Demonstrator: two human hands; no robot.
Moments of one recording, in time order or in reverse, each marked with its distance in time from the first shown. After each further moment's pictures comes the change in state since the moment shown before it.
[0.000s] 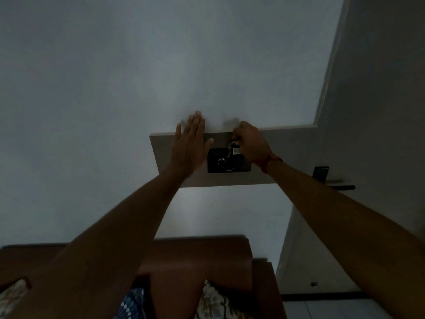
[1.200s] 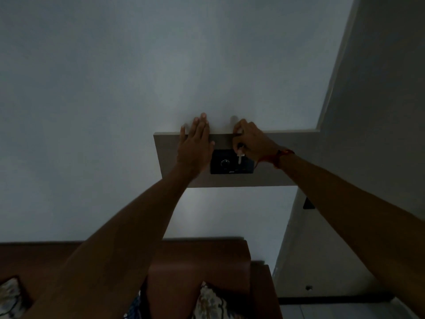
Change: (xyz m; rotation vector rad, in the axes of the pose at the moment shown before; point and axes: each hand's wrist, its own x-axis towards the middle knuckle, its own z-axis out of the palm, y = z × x) left_hand 0.004 -0.002 0.015 0.036 -0.010 -0.012; right_hand 0.006 0.001 -0.016 -0.172 -0.220 -0.223
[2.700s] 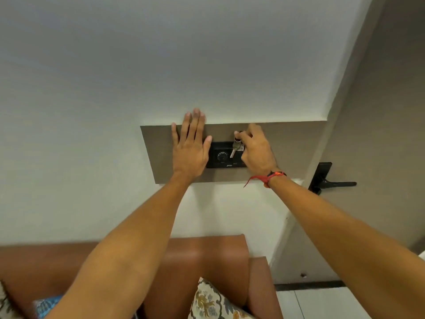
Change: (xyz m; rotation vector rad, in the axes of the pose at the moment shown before) left_hand 0.001 -0.006 0.083 -0.049 0.321 -0.041; right_hand -0.023 -0.013 0.061 0.060 0.376 0.314
